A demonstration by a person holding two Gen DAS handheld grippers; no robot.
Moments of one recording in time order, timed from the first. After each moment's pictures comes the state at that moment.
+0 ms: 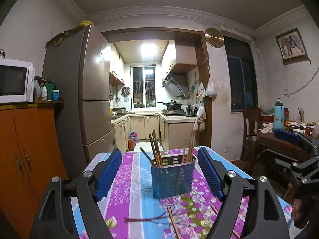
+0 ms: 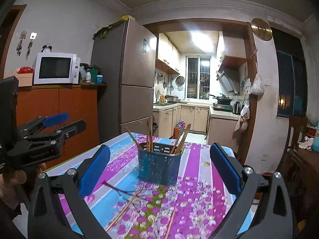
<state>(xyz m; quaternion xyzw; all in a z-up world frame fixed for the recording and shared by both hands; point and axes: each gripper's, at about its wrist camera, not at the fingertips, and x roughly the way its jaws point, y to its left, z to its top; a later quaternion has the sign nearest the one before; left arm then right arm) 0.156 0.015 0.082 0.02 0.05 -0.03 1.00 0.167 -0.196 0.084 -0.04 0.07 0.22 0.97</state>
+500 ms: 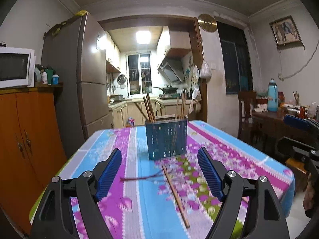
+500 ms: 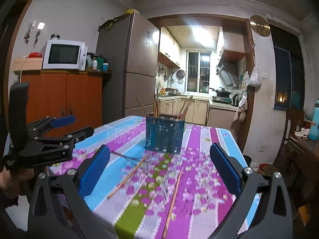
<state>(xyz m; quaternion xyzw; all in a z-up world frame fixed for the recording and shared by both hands) 0.106 0.011 -0.012 0.04 0.10 -0.04 0.99 0.093 -0.203 0.004 -0.06 0.09 0.21 0.97</state>
